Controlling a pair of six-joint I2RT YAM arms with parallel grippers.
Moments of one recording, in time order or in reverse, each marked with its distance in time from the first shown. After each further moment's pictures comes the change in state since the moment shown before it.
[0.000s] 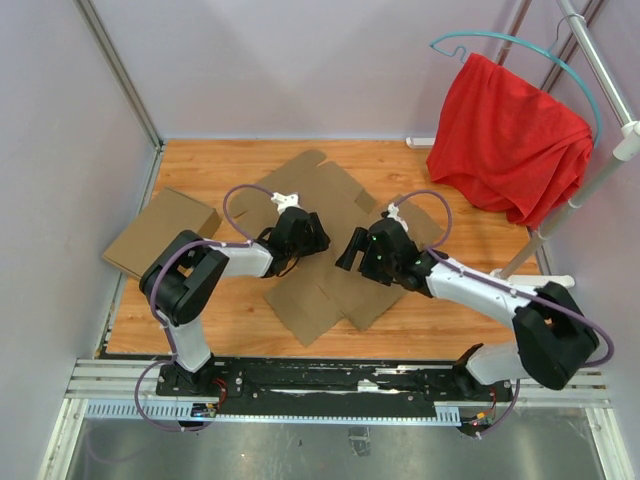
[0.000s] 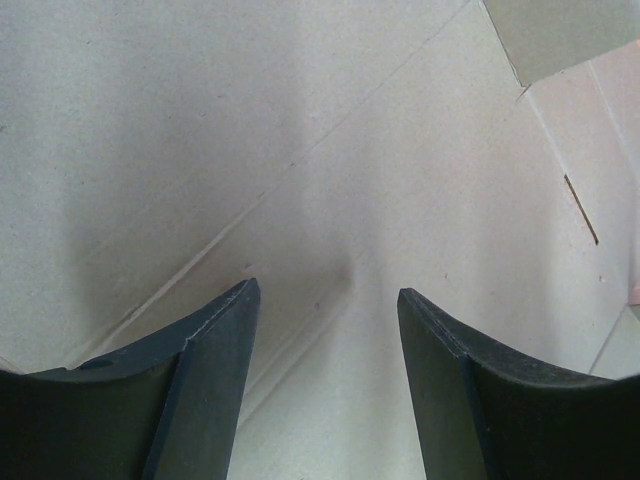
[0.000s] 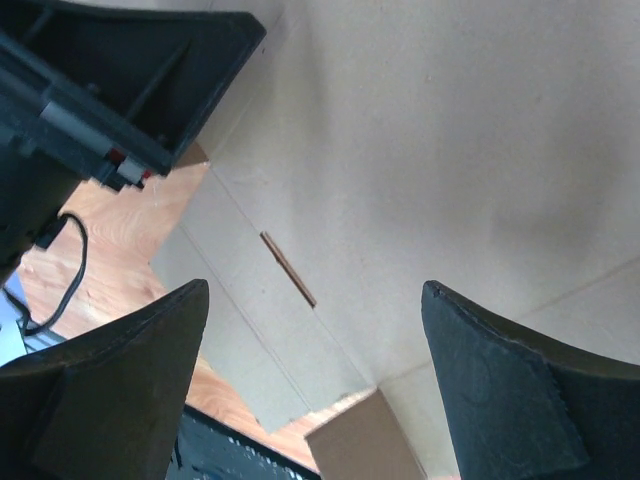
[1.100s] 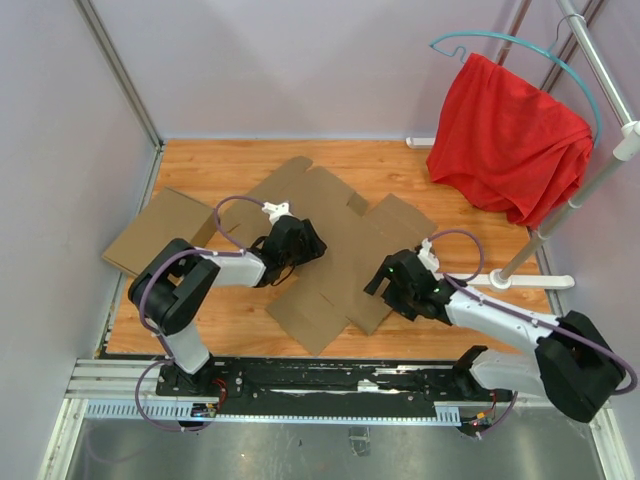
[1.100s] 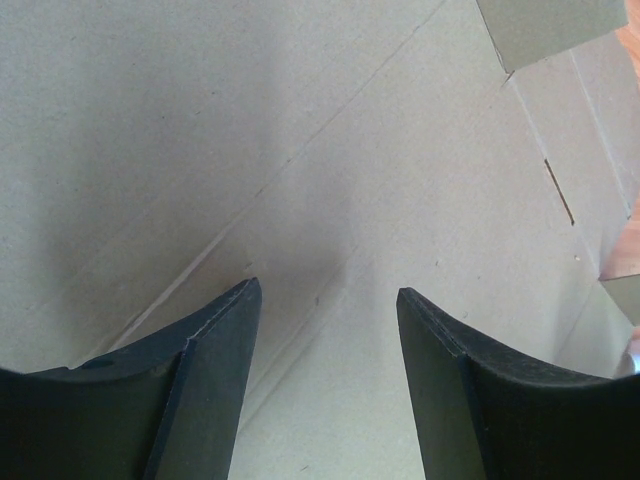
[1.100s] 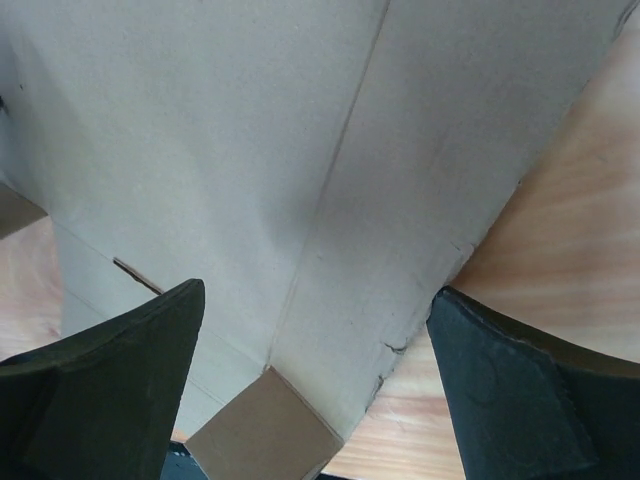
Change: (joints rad) left arm -0.010 -0.074 -0.100 0.027 -0.002 -0.106; right arm 0.000 -0.248 -0.274 -0.190 0.137 0.229
